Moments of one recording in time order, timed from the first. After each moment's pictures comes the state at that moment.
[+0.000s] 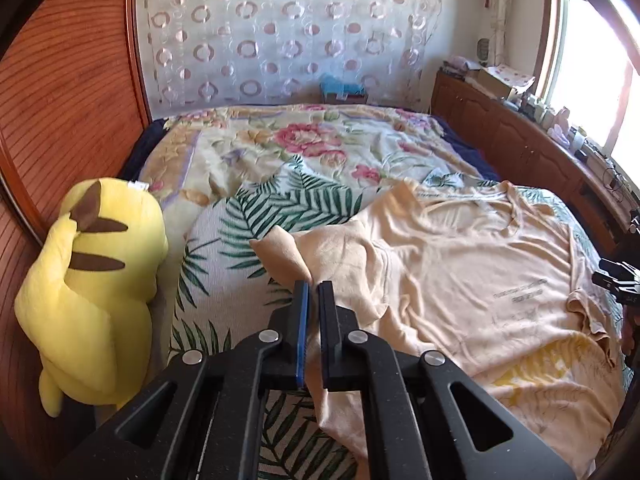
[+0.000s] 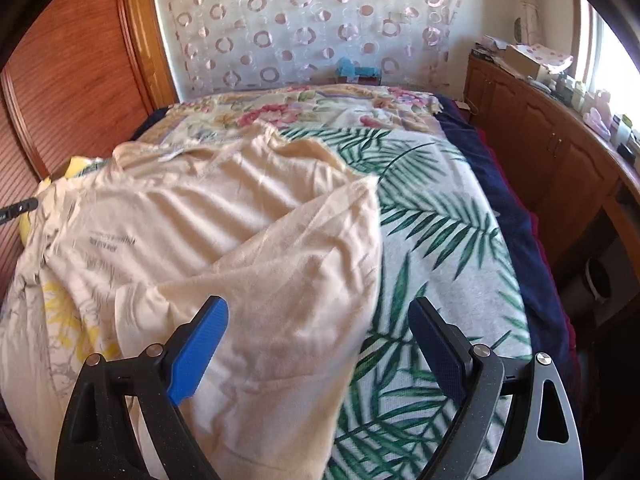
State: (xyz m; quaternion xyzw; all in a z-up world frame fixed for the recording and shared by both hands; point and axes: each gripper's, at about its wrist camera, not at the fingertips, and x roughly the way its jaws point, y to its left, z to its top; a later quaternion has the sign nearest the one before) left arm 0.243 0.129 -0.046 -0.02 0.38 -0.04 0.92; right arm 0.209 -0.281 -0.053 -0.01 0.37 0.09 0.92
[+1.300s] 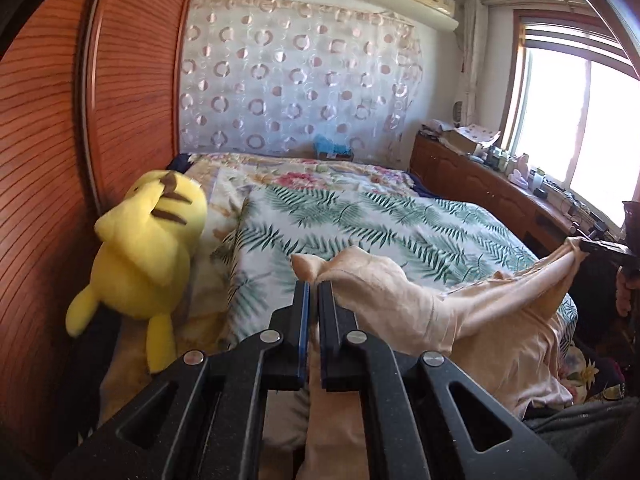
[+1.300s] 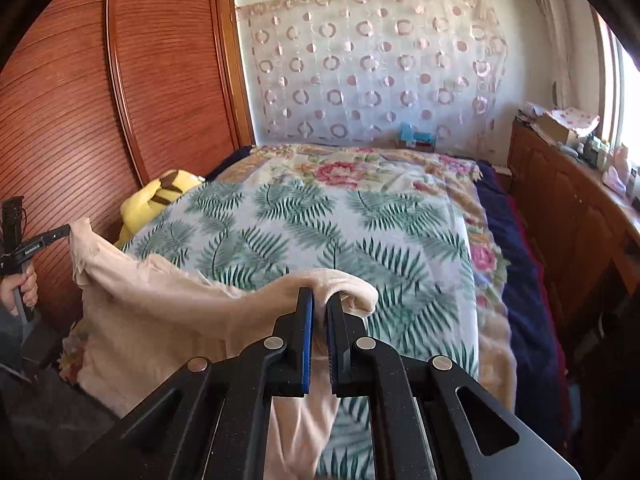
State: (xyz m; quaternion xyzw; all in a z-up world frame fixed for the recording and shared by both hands) left arm -0.032 0.169 -0.015 -0.06 0.27 -0.05 0.96; right arm -0.011 -0.313 0.022 -0.03 0.27 0.20 0.94
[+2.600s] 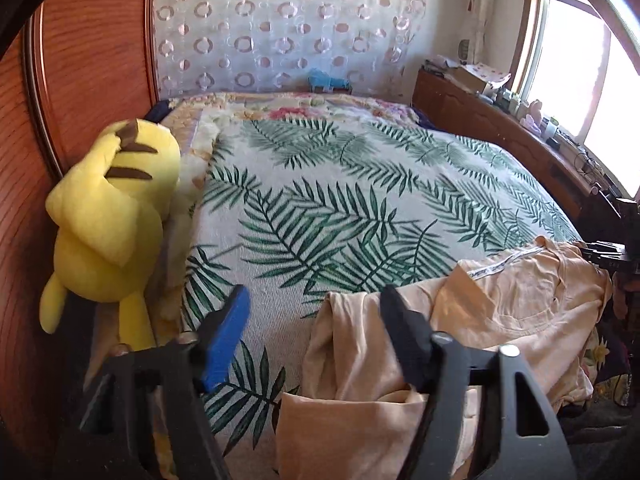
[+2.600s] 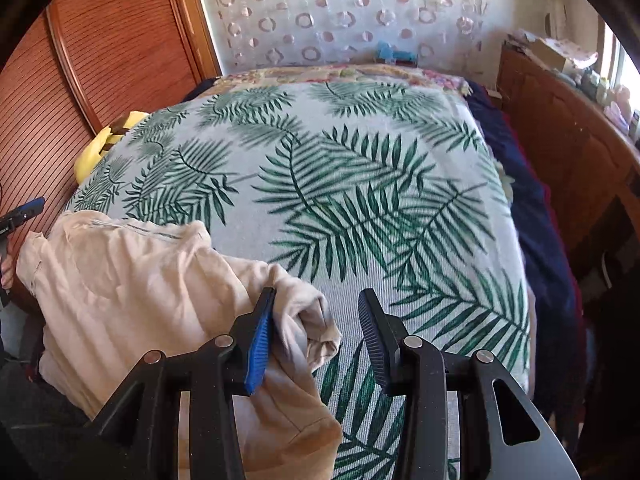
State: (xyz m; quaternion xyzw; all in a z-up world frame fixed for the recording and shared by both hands) left arm 0.074 0.145 -0.072 -0.04 0.39 -0.07 0.92; right arm 0.075 -0.298 -0.053 -0.02 0.41 0.17 0.90
